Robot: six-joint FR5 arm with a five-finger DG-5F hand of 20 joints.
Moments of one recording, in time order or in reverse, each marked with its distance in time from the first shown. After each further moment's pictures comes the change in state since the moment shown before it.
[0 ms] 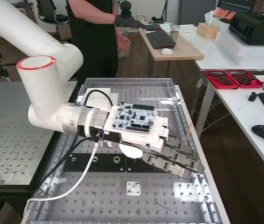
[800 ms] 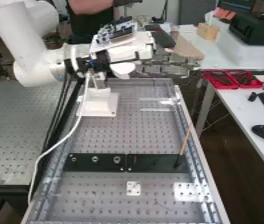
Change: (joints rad) arm 0.133 0.273 -0.138 0.081 -0.074 -0.012
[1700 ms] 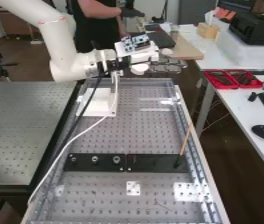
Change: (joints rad) arm 0.209 -0.149 0.054 -0.032 -0.040 0.080
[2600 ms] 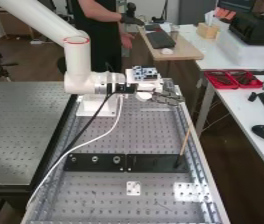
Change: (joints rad) arm 0.022 -0.153 0.087 -0.147 0.098 -0.034
